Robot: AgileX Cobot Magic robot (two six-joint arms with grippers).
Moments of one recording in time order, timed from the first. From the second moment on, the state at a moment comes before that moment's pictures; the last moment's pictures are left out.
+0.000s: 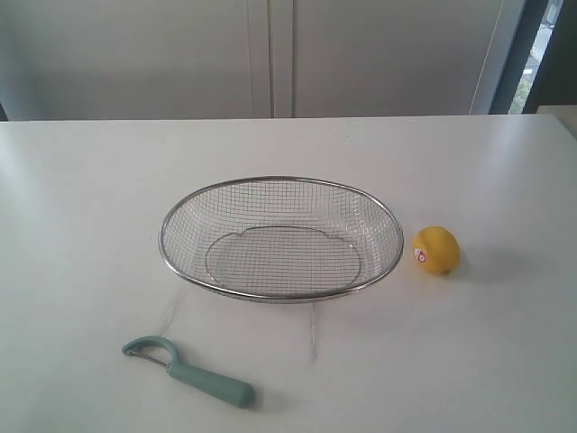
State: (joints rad) left arm -0.10 0.00 0.02 -0.10 0.39 0.16; right arm 0.00 0.06 -0.26 0.24 -0.42 -0.36
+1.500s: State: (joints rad) left arm -0.10 0.00 0.02 -0.10 0.39 0.16; right arm 0.00 0.76 -0.78 0.30 0.67 -0.26
